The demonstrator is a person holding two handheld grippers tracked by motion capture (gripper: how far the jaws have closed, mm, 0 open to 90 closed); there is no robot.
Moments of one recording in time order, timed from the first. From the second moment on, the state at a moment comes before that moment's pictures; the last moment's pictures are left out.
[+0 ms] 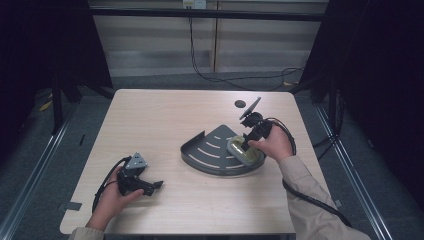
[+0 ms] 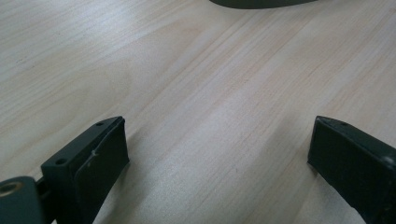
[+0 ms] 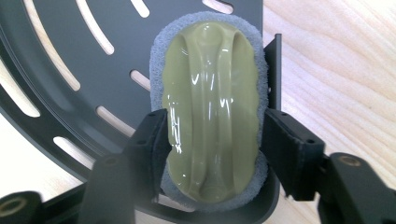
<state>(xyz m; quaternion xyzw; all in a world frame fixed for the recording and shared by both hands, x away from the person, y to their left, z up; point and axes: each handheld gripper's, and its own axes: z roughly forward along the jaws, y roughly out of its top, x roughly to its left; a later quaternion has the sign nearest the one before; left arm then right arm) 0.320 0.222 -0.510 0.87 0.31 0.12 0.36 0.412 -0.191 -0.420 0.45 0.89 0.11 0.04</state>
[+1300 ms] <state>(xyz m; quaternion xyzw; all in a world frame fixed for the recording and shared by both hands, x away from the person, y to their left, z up) 0.319 0.223 -0.510 0.87 0.31 0.12 0.36 0.325 -0.223 -0.415 0.40 0.90 0.15 0.04</state>
